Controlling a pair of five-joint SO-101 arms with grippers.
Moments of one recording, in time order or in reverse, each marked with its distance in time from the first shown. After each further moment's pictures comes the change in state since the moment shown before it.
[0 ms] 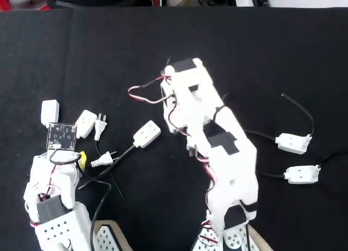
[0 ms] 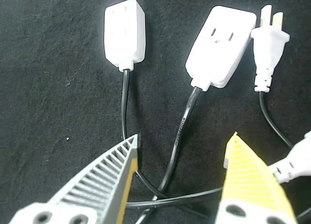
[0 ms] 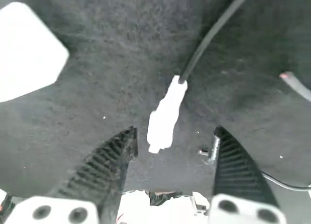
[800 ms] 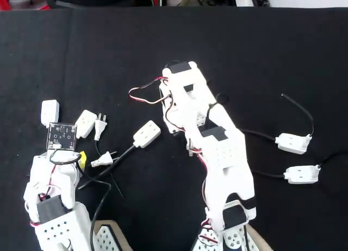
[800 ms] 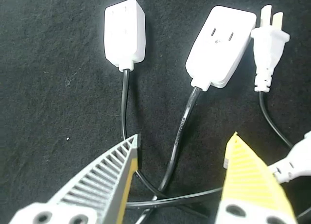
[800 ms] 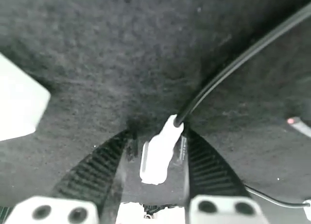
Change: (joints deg) left arm 0.0 0.0 0.0 0.0 0.0; right arm 0.0 11.5 -8.8 0.4 1.7
